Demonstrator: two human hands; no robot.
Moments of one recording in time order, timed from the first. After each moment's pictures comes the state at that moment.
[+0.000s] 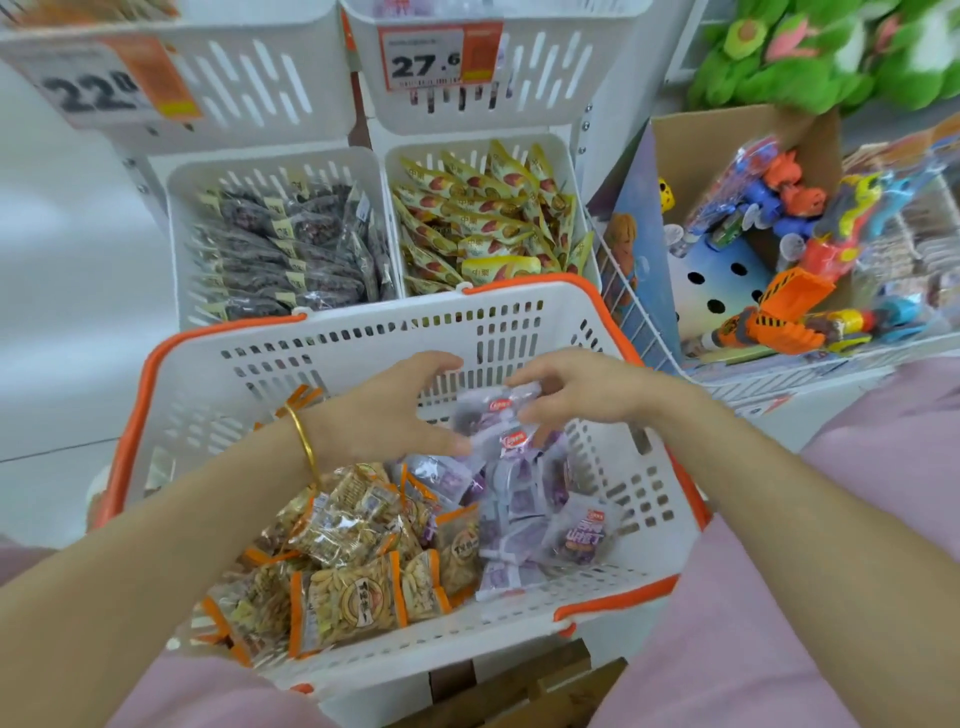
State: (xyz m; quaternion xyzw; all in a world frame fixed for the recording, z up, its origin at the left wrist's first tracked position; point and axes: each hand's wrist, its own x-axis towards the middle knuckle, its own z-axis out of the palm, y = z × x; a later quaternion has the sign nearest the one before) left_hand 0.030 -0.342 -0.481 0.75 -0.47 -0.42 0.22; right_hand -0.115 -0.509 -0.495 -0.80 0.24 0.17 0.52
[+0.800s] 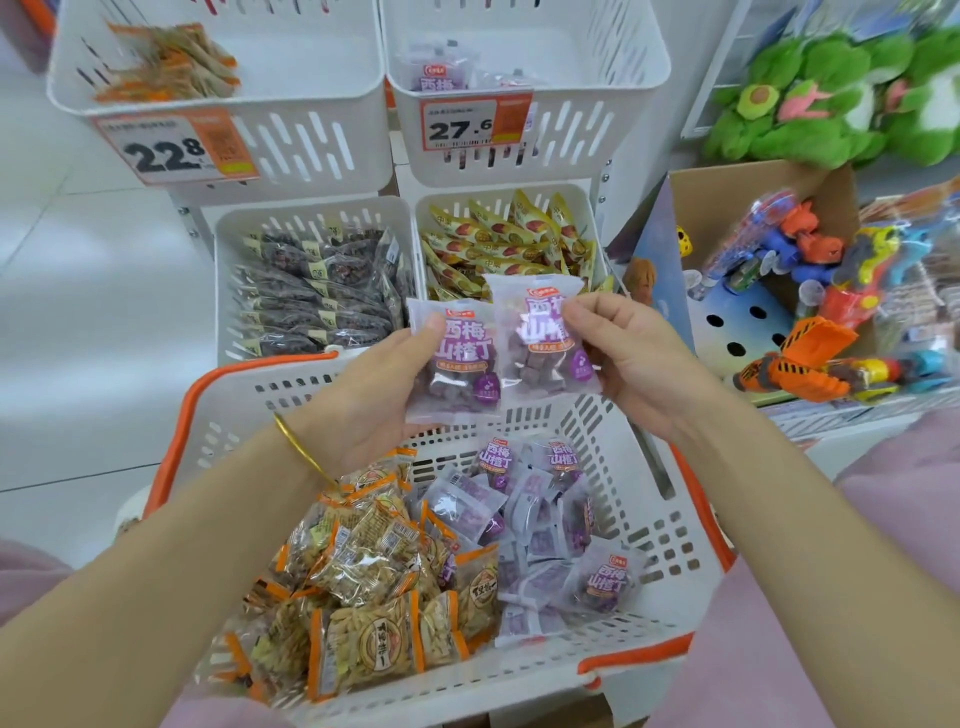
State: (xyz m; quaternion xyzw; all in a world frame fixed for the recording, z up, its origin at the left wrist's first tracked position) left_hand 0.044 -0.352 -0.451 0.60 -0.21 -0.51 0.58; right_hand -0.097 -0.502 -0.449 -0.59 0.29 -0.18 0.74
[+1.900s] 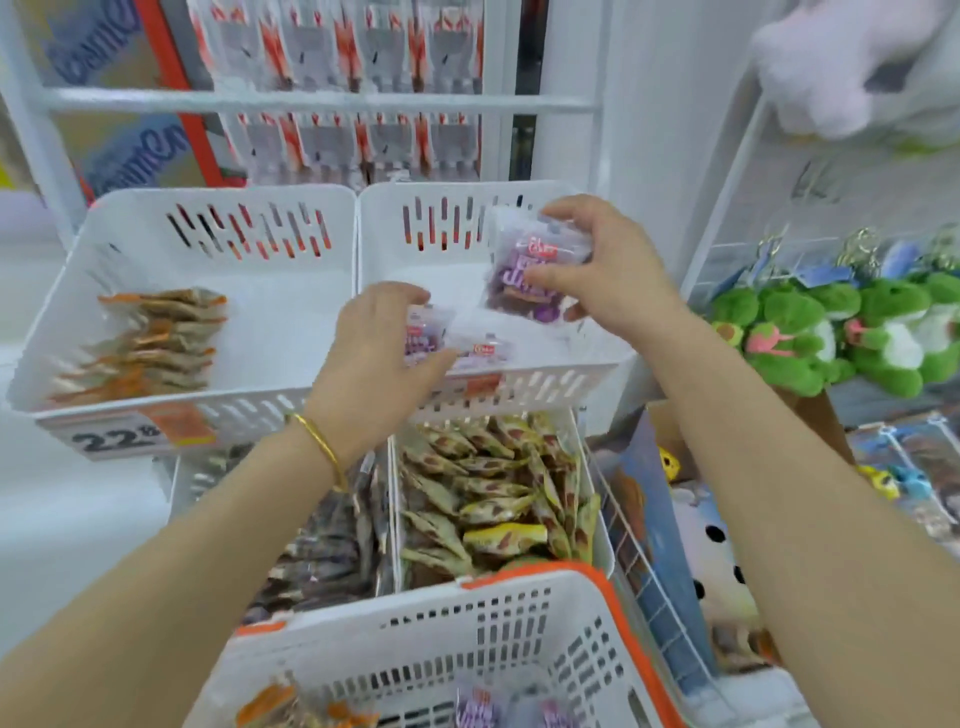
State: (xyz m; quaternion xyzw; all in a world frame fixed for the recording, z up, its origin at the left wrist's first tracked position) left_hand 0.164 -0.503 -0.339 0.80 -0.48 0.06 0.35; right_hand 0.049 -0.682 -0.293 -0.83 0.23 -0.32 0.39
